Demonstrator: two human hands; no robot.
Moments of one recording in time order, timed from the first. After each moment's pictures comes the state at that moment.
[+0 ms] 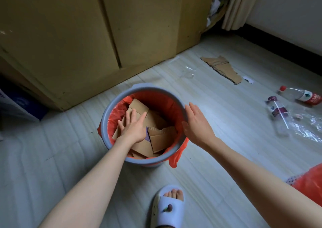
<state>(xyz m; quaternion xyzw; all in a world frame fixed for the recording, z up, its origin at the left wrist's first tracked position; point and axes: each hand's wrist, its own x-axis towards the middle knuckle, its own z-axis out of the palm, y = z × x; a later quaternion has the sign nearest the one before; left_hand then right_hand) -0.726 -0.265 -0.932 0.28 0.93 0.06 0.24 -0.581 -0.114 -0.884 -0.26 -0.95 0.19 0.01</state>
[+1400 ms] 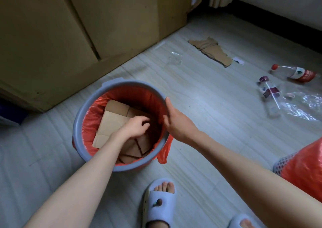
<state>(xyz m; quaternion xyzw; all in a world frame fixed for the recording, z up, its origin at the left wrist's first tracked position) -0.705 -0.213 -0.956 0.39 0.87 0.07 0.30 -0.575 -0.108 -0.903 -0.27 -0.91 0.32 -0.06</state>
